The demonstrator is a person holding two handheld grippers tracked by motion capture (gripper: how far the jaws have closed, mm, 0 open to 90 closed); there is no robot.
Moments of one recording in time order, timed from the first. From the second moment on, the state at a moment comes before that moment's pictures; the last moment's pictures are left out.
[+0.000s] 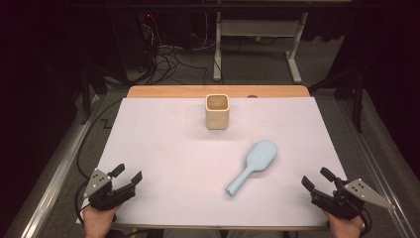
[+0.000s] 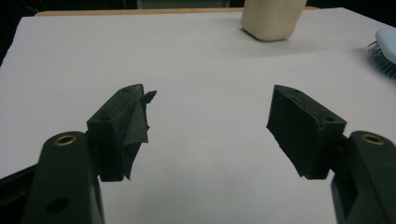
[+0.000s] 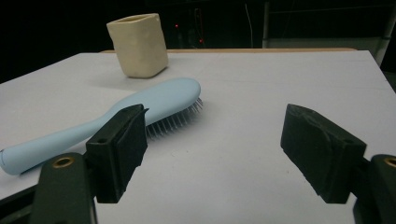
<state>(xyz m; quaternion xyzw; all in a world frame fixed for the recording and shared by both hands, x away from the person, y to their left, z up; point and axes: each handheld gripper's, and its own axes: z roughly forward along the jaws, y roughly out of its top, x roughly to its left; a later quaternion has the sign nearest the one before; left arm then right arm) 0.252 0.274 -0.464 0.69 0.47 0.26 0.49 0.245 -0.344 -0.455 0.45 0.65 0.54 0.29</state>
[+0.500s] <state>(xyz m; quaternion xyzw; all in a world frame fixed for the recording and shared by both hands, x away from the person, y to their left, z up) 0.253 0.271 -0.464 0.69 0.47 0.25 0.49 0.245 -0.341 -0.453 0.45 0.65 0.54 0.29</state>
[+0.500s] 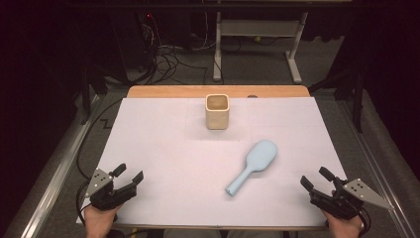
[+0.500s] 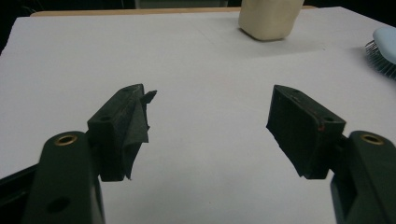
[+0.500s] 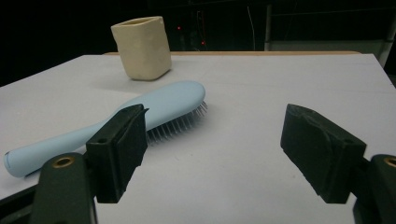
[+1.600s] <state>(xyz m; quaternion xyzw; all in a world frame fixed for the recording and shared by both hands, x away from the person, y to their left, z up) 0.254 0.268 -0.464 0.69 0.47 0.25 0.49 0.252 -0.310 -0.445 0.42 0.66 0.55 0.28</state>
